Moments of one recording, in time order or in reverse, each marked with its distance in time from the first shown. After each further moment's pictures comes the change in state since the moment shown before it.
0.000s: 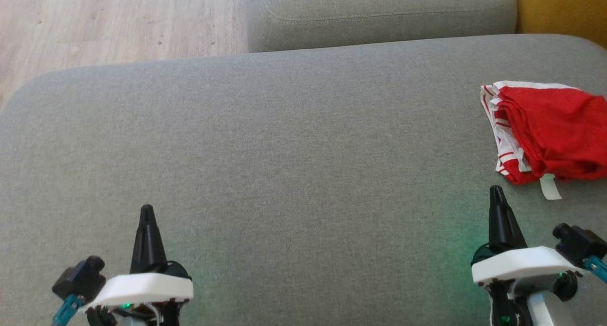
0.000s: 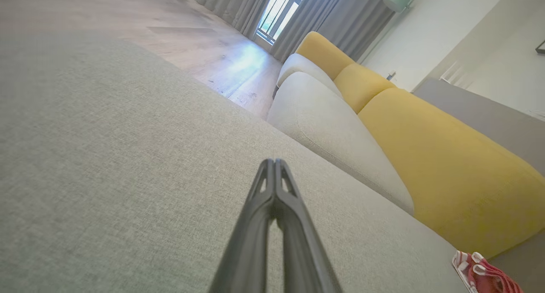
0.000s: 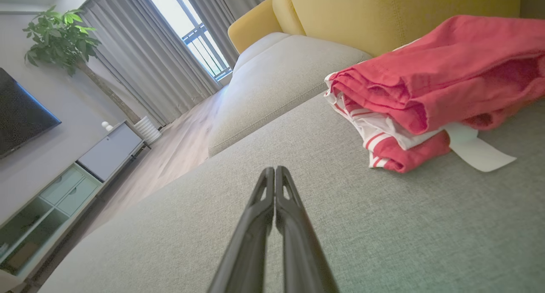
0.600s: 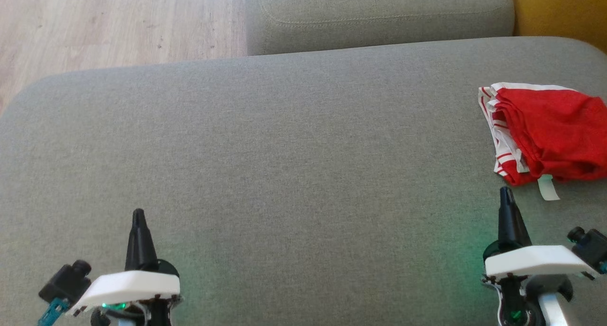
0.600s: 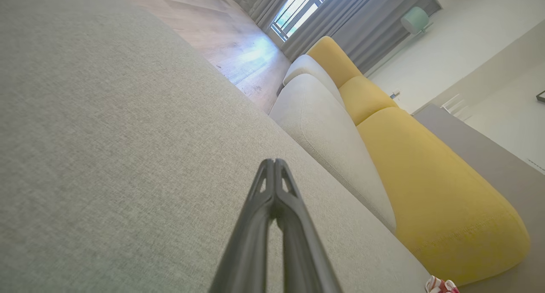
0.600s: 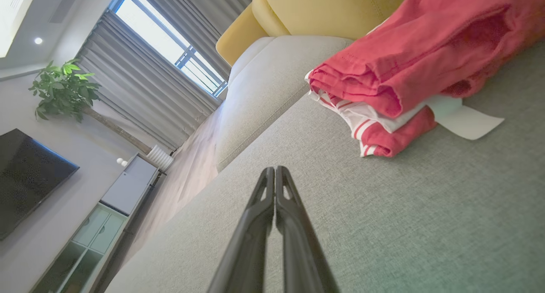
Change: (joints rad) left arm -0.004 0.000 0.030 0.006 -0.168 -0.016 0.051; right arm 0.000 -0.001 -0.022 -0.006 0.198 0.000 0.043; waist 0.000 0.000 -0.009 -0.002
